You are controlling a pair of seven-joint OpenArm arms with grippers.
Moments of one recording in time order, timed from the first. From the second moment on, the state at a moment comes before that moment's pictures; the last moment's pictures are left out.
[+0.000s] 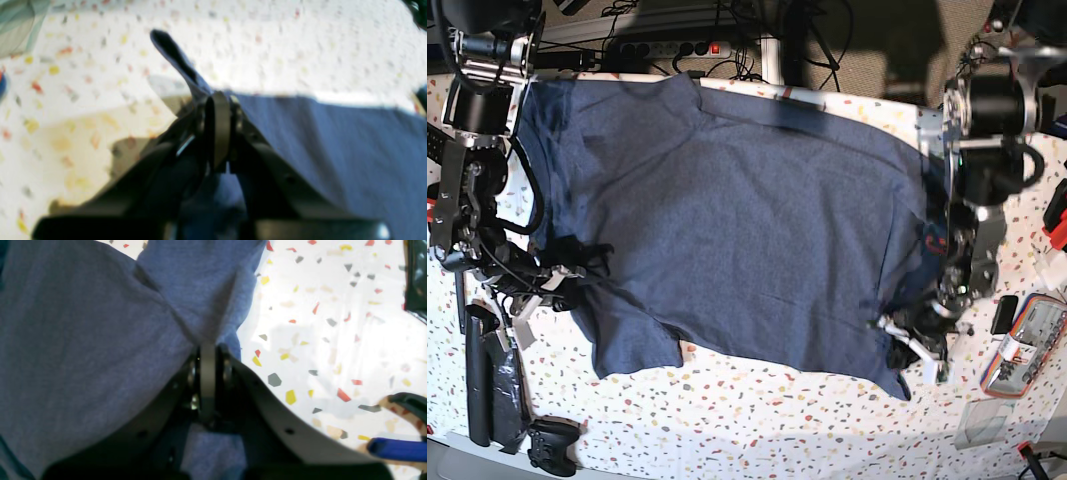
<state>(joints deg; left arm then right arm) -30.4 -8.3 -2.4 40.1 -7.3 -24.8 0.8 15.7 23.9 12.8 76.1 29.4 34.0 -49.8</state>
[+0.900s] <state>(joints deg) -11.1 -23.4 -2.2 63.9 -22.9 -12.3 13.1 -9.6 23.8 28.5 105.1 35.8 34.0 -50.2</state>
